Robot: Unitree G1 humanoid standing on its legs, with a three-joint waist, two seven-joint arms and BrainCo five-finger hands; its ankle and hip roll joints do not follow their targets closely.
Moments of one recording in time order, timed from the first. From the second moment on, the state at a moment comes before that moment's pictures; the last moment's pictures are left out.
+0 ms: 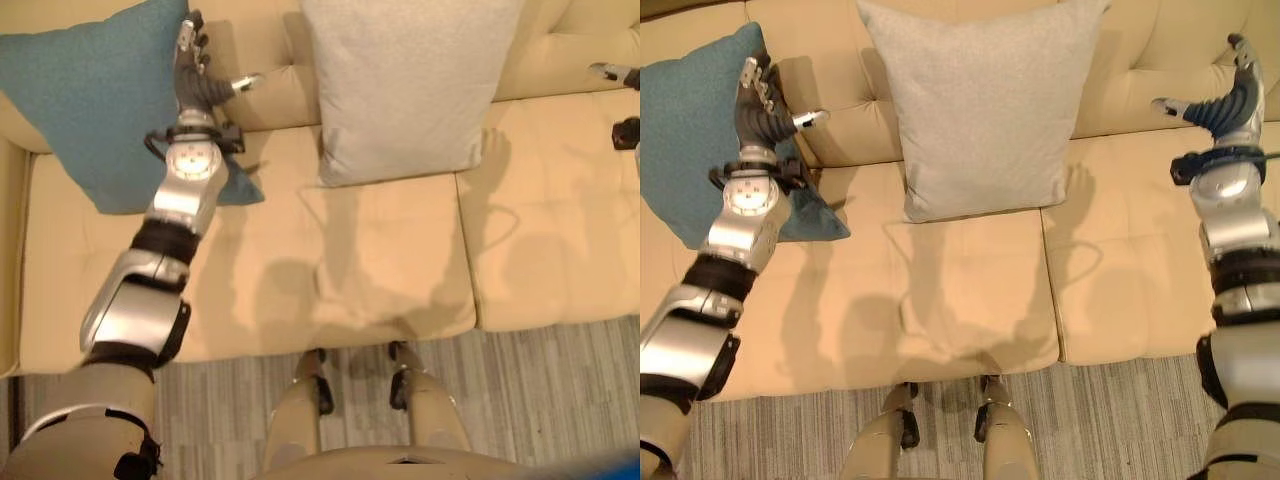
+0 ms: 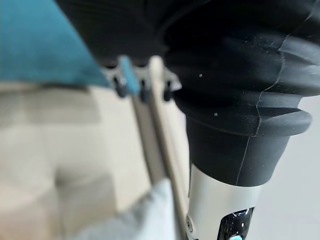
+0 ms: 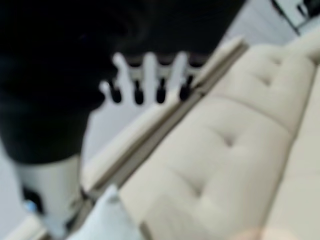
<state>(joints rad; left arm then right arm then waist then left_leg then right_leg) -0.70 0.59 -0.23 0.48 -0.48 -0.26 0.32 -0.71 -0.94 0.19 0.64 0.17 -0.14 -0.32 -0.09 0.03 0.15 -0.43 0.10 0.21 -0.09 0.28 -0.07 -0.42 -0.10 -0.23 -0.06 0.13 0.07</state>
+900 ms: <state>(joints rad) 0.22 0.23 -0.12 0.81 -0.09 -0.14 0.12 0.11 -0.44 0.08 0.82 -0.08 -0.16 -0.11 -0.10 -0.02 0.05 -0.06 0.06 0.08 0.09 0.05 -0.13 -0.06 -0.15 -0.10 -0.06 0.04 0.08</state>
